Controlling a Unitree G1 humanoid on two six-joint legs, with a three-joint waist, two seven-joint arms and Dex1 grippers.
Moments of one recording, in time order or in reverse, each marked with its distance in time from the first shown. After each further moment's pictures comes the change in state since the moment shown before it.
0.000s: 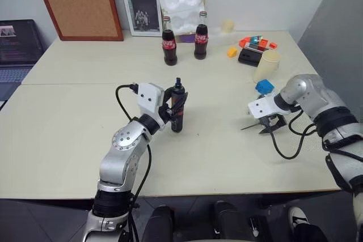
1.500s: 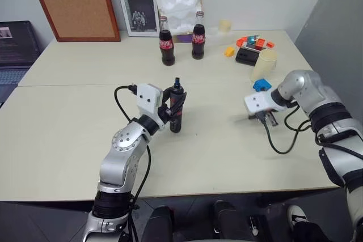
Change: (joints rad) left arm 0.015 0.000 -0.002 -0.001 0.001 -0.024 0.007; right arm 0.013 0.044 -0.183 -0.097 0.141 0.158 0.028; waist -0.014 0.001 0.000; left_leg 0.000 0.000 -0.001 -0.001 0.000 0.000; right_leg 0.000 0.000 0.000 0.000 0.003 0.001
